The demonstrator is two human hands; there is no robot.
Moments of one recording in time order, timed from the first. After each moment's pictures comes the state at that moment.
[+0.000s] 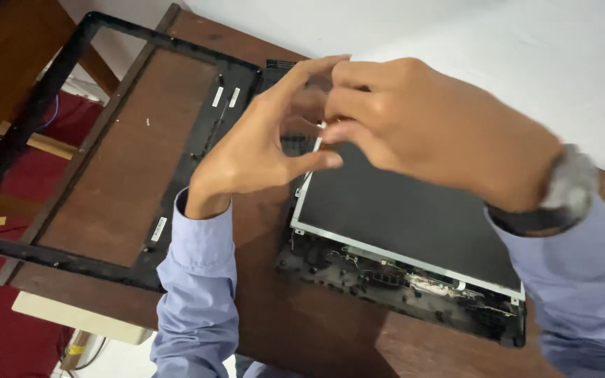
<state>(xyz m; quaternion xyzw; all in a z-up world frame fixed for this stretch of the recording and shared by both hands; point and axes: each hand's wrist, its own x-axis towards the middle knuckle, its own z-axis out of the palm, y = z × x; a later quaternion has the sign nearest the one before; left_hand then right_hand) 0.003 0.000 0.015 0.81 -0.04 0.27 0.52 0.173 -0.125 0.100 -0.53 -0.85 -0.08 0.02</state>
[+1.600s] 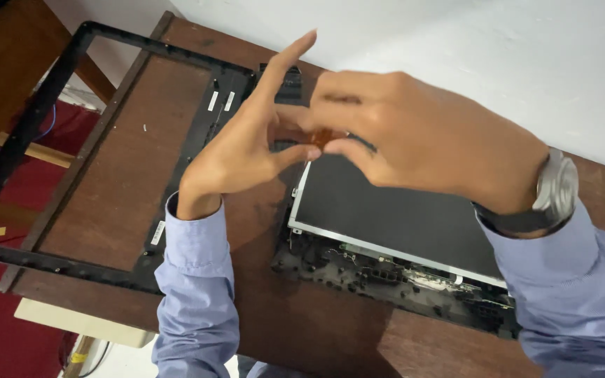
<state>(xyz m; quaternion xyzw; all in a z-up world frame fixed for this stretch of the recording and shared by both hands) -0.008 0.004 0.013 0.78 -0.05 0.22 0.59 0.160 -0.134 0.108 -0.52 -0.85 -0.04 0.09</state>
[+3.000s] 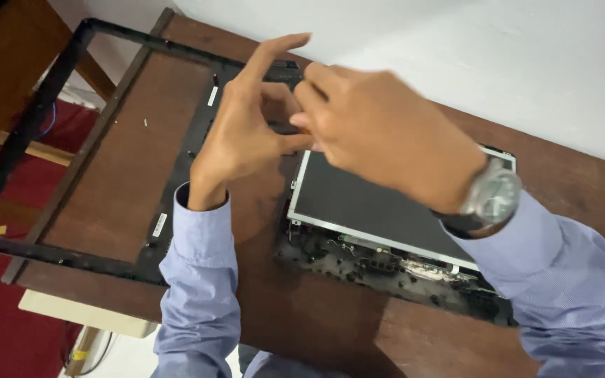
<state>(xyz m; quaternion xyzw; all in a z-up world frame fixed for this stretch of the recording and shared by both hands) -0.007 -0.005 0.015 0.82 0.03 0.34 0.46 0.143 -0.127 0.082 -0.56 -0.78 -0.24 -0.10</state>
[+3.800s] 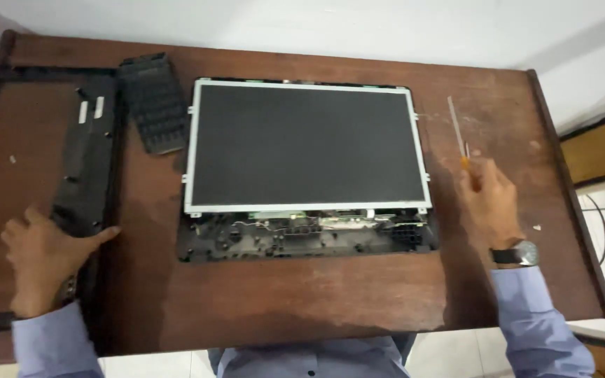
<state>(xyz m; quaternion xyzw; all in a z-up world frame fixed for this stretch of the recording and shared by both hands) -0.133 0.040 -0.178 0.84 0.54 0.05 0.03 0.337 -0.518 -0.157 -0.90 -0.34 -0.19 0.19</state>
